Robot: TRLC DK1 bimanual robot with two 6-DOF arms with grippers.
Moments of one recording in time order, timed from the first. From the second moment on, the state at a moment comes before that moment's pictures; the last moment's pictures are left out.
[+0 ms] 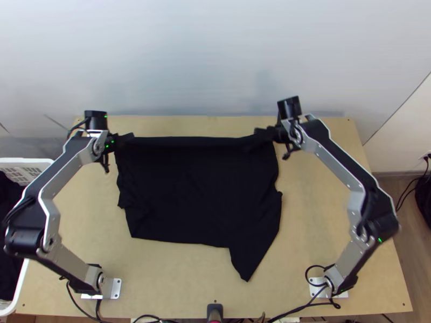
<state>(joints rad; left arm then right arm) 0.00 1.70 1.31 -0.42 -0.15 -0.36 0.36 1.83 1.59 -0.63 0.06 0.40</state>
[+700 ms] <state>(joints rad) 0.04 1.42 1.01 -0.52 -0.06 -0.31 0.44 1.38 1.11 -0.67 -0.06 0.42</state>
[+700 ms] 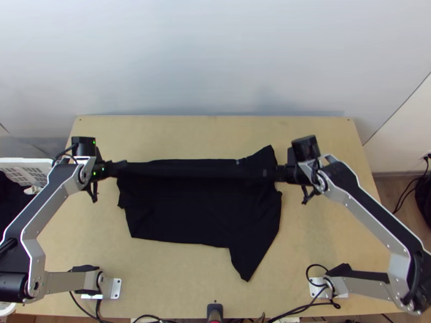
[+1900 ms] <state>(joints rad) 0.08 1.37 0.93 -0.68 -0.01 -0.27 0.44 1.27 0.88 -0.65 -0.07 0.49</state>
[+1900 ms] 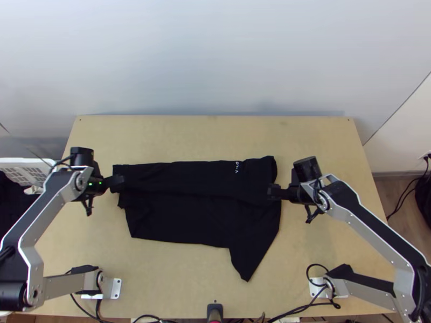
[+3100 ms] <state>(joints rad) -0.43 1.36 0.92 -0.90 -0.11 -0.46 0.43 1.18 0.91 -0.74 -0.08 0.50</state>
